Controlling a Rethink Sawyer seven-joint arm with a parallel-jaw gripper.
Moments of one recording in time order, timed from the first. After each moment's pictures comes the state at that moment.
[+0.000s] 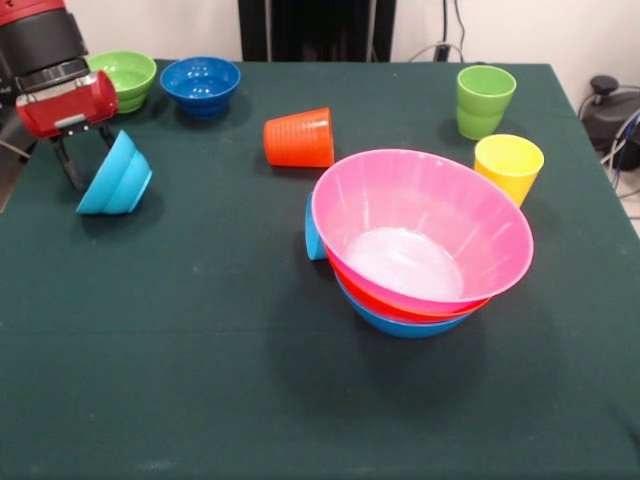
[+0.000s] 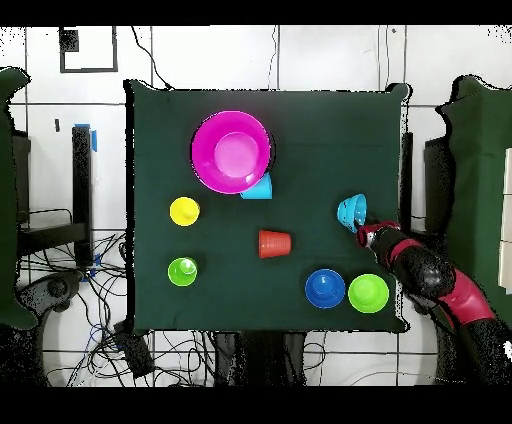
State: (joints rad) arm -1.47 -0.21 0.79 1.70 -0.67 0.44 1.14
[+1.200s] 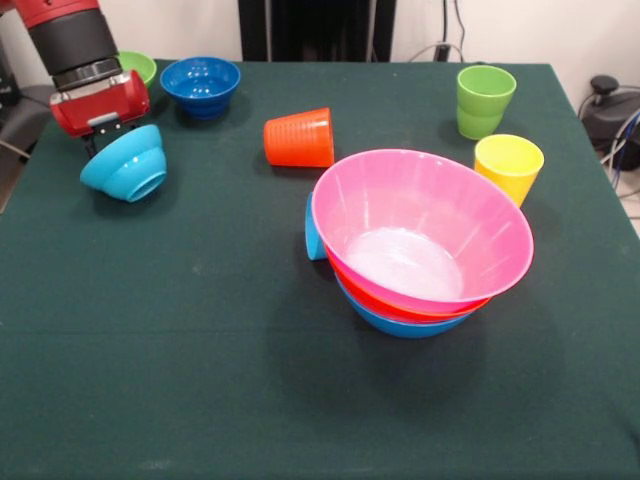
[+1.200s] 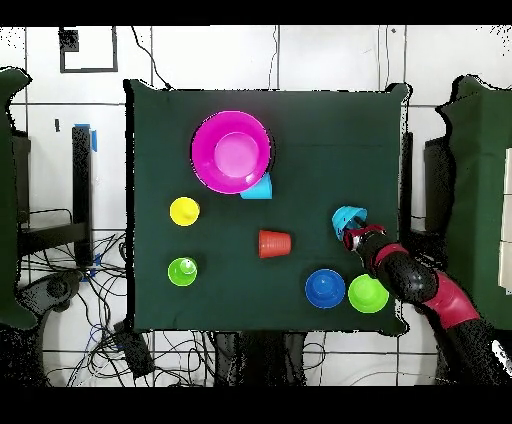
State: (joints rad) arm -1.44 -0.22 0.75 1.77 -0.68 0.33 1.14
